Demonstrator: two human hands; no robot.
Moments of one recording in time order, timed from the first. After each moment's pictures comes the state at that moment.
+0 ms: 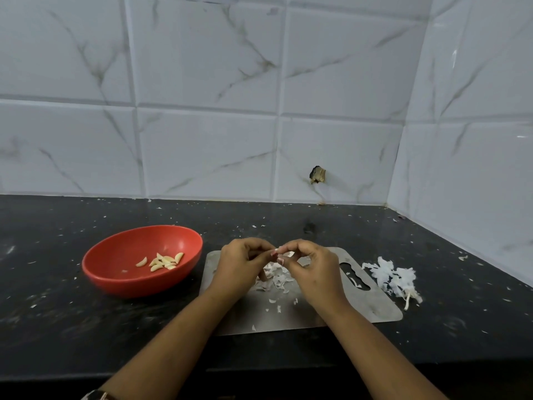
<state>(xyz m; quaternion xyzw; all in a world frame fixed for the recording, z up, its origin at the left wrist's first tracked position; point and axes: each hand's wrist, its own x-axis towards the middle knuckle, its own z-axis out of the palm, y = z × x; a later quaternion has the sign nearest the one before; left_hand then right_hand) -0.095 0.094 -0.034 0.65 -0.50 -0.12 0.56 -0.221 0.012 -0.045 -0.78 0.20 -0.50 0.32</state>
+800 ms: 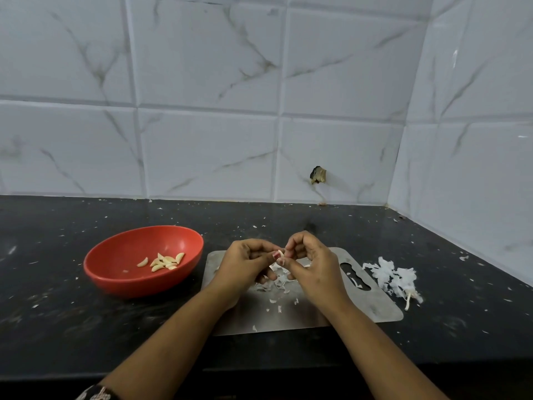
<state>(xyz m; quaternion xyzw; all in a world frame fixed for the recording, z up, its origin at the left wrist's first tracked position) -0.097 0.094 -0.032 0.56 -0.47 -0.28 0.62 -0.222 0.007 -0.046 -0.78 0.17 -0.48 0.37</state>
